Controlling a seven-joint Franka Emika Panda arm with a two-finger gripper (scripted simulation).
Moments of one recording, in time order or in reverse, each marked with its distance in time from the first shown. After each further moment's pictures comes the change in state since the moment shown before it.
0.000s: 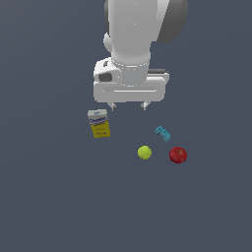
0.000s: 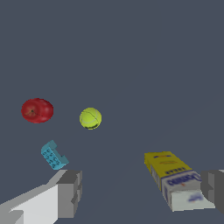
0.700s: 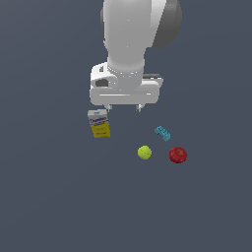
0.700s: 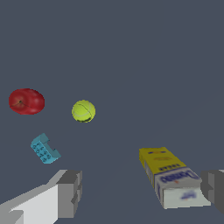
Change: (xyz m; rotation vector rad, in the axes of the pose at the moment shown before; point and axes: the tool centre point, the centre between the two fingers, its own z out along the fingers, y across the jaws) arm -0.008 0.014 0.014 -0.016 -0.042 -0.026
